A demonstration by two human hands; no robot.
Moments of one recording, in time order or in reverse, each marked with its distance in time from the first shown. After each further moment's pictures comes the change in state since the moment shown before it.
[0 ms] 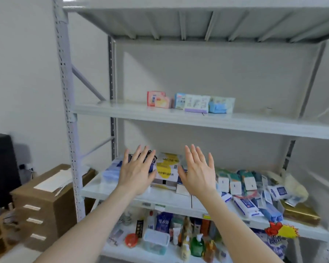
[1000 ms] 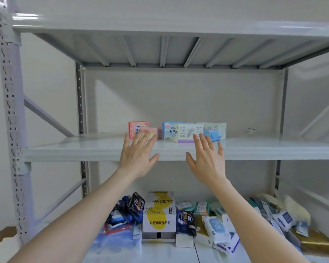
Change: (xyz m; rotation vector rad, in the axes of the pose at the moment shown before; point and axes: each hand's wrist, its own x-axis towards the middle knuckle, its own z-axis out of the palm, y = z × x) left_hand 0.237 -0.060 0.008 -0.044 0.235 0.183; right_hand 0.191 0.027 0.009 -0.149 0.240 0.200
